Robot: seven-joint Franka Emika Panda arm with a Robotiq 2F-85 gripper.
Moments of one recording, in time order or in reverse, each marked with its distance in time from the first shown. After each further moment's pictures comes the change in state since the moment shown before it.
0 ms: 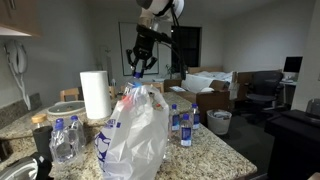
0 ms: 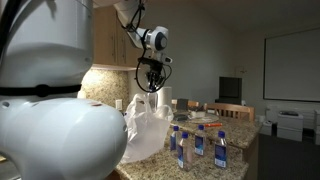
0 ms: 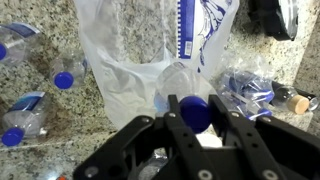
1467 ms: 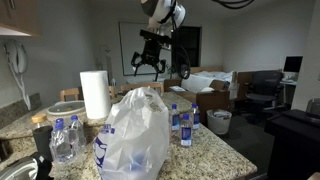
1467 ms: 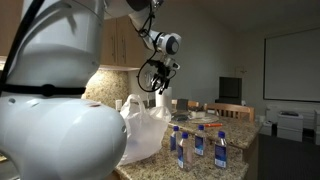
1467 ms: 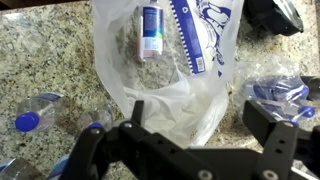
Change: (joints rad) arm -0.025 0.100 -0.081 0.096 0.115 -0.213 0.157
